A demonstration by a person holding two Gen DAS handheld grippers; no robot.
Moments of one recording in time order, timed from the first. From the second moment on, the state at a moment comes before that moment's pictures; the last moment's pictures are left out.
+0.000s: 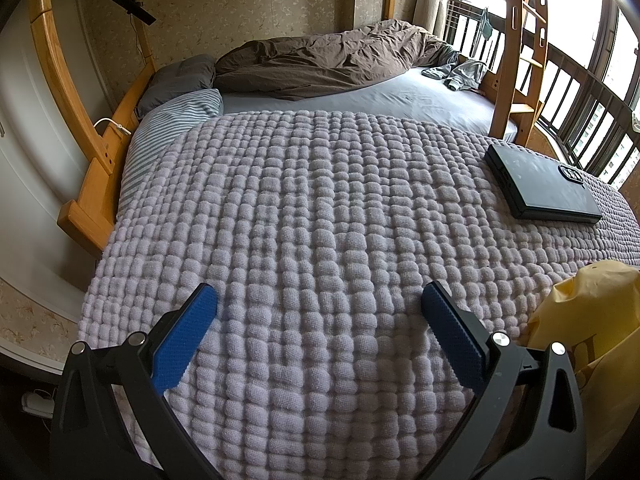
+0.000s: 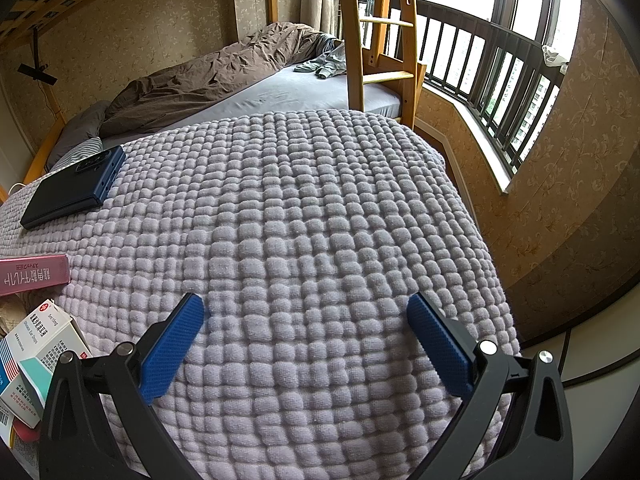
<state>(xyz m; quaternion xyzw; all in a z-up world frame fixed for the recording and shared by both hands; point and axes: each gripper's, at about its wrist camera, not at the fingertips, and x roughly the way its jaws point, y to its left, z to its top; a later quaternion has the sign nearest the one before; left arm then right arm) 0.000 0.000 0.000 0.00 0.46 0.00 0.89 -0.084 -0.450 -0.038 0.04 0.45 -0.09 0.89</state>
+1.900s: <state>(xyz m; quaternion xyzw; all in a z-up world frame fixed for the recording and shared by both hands) 0.000 0.000 0.000 0.00 0.46 0.00 0.89 -0.083 -0.450 -0.038 0.04 0.45 -0.09 0.89</state>
